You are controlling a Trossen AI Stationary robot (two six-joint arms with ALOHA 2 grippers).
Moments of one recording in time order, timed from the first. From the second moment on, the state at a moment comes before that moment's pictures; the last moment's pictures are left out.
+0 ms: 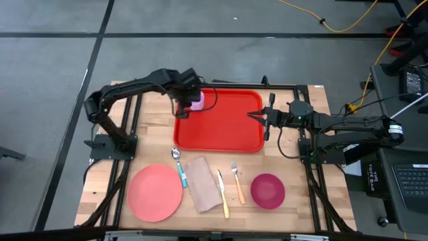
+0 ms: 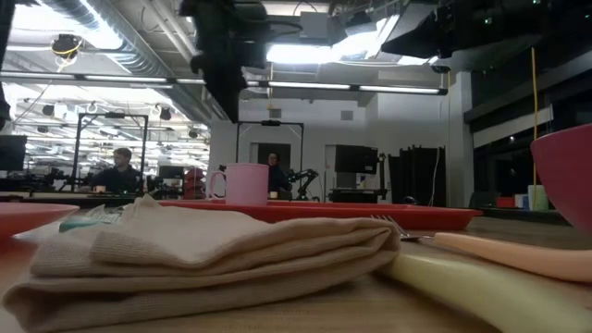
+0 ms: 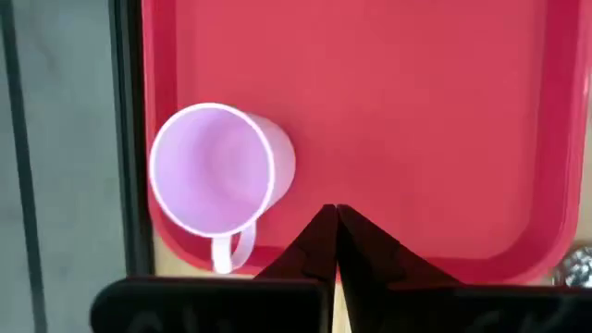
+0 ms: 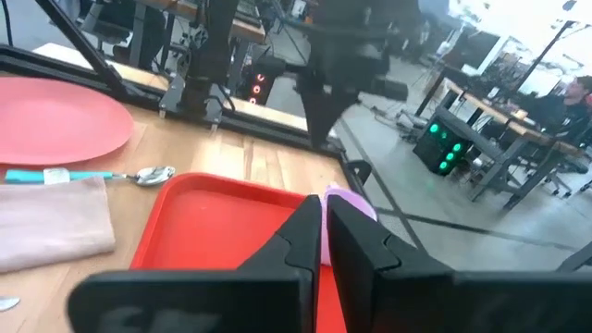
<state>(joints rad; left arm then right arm) 0.48 1.59 1.43 -1.03 0.01 0.49 -0.18 0.89 0.55 0.21 0.03 -0.36</state>
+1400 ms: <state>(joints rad) 0.46 0.99 0.35 0.44 0.26 0.28 -0.18 0.89 0.55 0.20 -0.03 -0.32</state>
